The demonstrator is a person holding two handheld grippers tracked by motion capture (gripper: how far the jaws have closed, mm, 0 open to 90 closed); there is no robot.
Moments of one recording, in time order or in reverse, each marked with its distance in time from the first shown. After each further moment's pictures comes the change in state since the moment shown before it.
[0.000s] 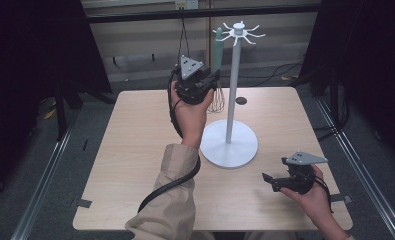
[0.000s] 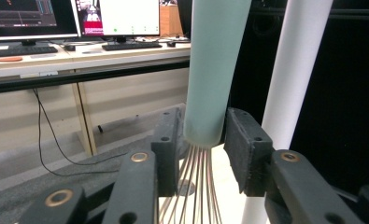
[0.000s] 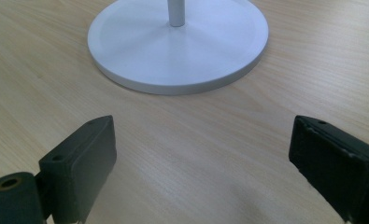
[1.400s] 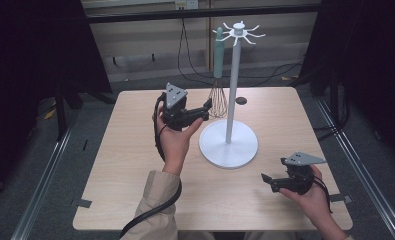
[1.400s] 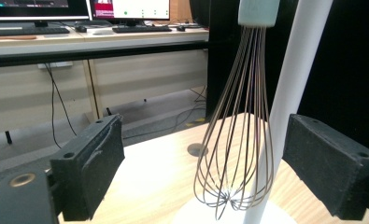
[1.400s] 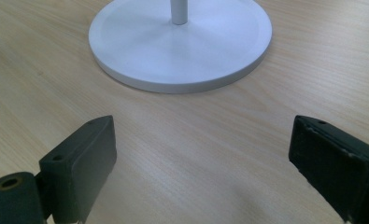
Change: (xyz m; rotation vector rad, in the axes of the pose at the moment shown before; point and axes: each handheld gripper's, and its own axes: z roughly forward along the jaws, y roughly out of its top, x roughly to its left) left arm 0.018 -0.060 -0.036 0.037 0.034 -0.007; right arm 0.002 -0.001 0.002 0.007 -0.002 -0.010
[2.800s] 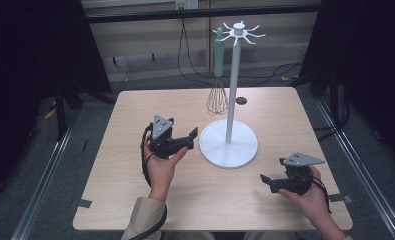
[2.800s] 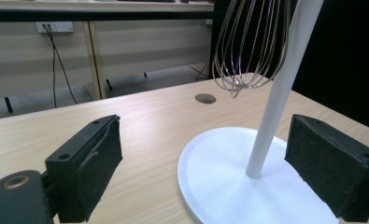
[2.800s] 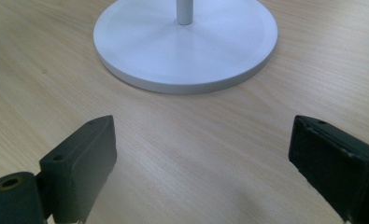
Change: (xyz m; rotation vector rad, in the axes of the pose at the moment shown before) left arm 0.022 -0.077 -0.036 0.065 0.002 -0.042; right arm 0.003 0.000 0.001 -0.001 0.010 -0.017
